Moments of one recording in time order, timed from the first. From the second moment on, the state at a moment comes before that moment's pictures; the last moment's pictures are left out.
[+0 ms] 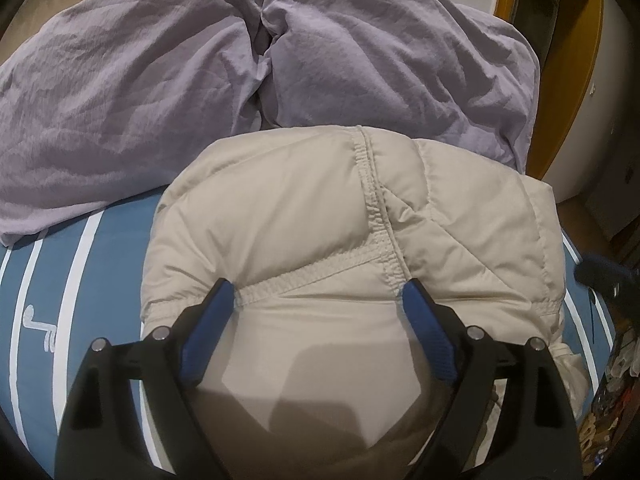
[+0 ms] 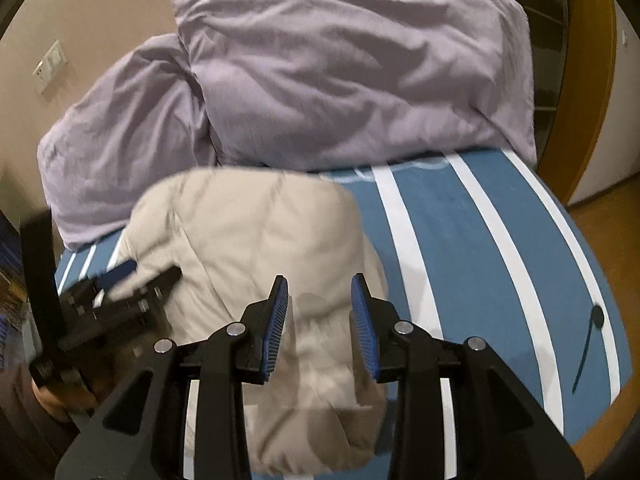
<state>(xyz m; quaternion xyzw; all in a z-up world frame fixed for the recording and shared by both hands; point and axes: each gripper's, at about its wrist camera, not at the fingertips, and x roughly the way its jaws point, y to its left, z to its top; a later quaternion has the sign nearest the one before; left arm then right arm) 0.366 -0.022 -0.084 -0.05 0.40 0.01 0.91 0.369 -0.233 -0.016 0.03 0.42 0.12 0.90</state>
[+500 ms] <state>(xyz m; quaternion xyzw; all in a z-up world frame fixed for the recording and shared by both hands) 0.367 -0.022 -0.082 -0.05 0.40 0.01 0.92 0.410 -0.202 -0.054 0.00 0.42 0.12 0.90</state>
